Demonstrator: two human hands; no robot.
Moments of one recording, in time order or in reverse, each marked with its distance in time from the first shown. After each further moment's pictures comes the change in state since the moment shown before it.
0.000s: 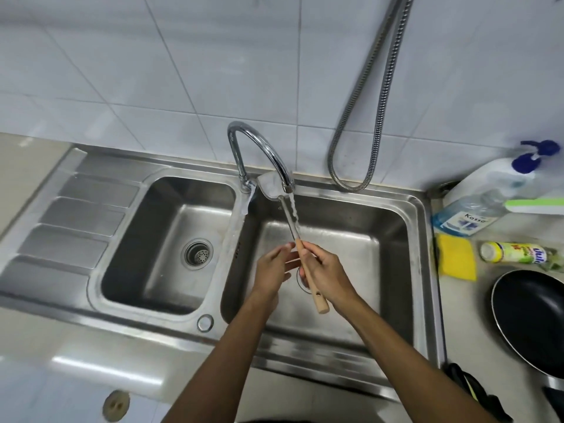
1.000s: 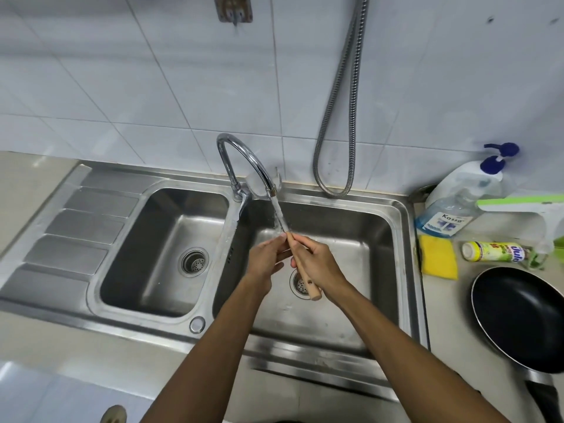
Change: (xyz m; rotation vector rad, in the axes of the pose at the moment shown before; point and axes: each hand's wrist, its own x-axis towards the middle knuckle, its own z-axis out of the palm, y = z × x) left_hand 0.004 0.024 0.023 -0.056 0.038 -0.031; right_hand 0.000 -0.014 -0.022 -0.052 0.001 -0.086
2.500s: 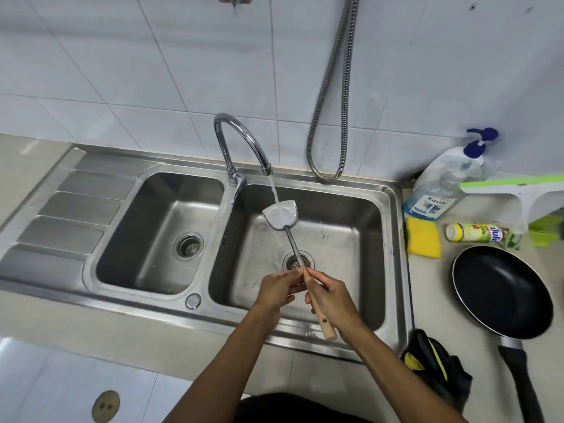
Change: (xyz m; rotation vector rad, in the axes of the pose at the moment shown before) left_hand -0.069 -0.085 0.000 0.063 -0.143 -0.135; right_hand -0.102 0.066 -0.013 -0.024 0.040 0.157
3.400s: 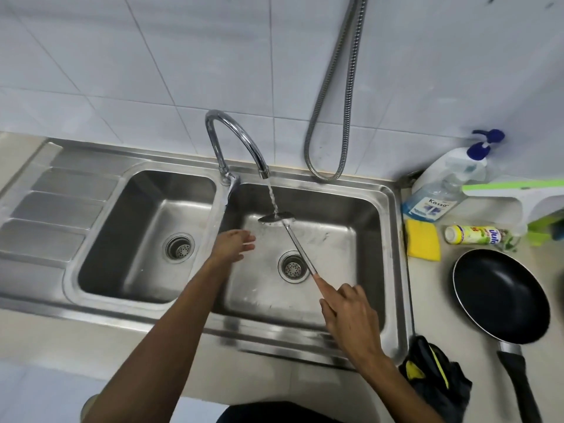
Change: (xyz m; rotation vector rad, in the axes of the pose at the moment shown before) left_hand 0.079 0.087 -0.083 0.179 0.221 0.032; right_hand -0.018 0.014 -0.014 -1.096 0.323 -0.351
